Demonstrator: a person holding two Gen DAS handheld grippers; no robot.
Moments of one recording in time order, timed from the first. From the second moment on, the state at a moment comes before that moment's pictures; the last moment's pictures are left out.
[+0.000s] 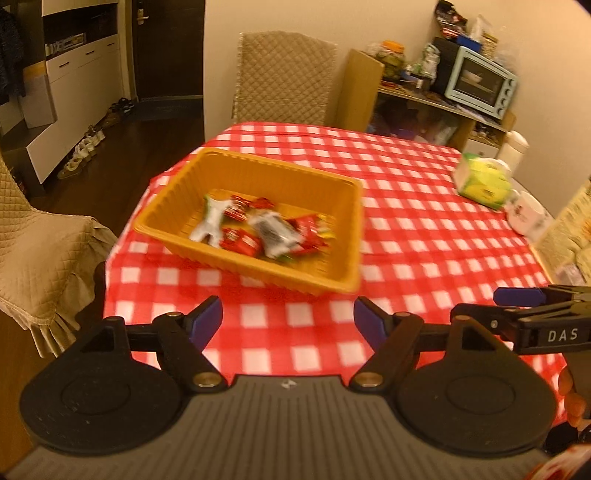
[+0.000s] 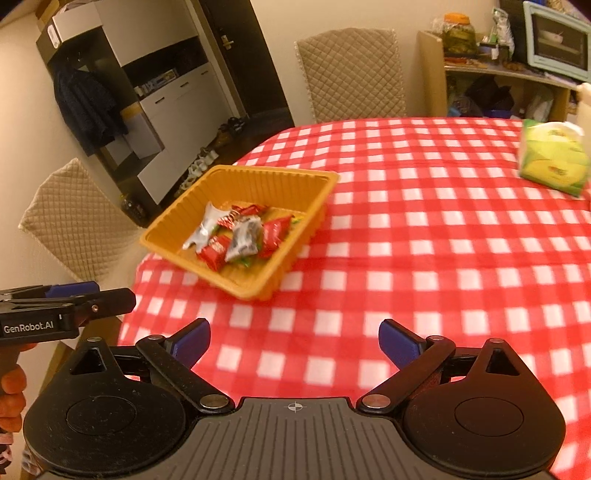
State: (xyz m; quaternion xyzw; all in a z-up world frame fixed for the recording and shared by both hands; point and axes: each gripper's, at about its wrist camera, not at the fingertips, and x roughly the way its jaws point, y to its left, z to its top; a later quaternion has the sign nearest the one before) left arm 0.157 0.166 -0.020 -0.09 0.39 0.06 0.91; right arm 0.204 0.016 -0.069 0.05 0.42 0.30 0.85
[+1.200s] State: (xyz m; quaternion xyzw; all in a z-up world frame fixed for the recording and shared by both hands) left arm 0.020 0.009 -0.019 -0.08 0.40 0.01 0.91; right arm 0.044 -0.122 -0.061 0.04 0.43 0.26 0.87
